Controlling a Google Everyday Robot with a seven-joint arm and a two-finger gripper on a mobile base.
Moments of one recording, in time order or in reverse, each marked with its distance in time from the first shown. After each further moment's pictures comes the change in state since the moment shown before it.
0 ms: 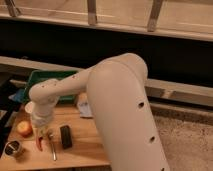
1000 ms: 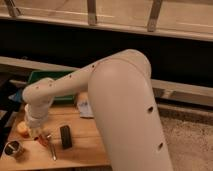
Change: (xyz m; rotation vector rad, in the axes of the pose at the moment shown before) arm 0.002 0.021 -0.027 0.031 -0.079 -0.048
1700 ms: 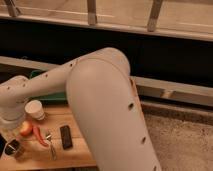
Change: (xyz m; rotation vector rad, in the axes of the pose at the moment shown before) arm -0.036 0.091 0.016 -0.041 0.010 -0.285
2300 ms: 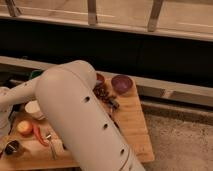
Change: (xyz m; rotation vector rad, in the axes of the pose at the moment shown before) arm -0.009 0.036 0.070 -0.088 0.149 -0.087
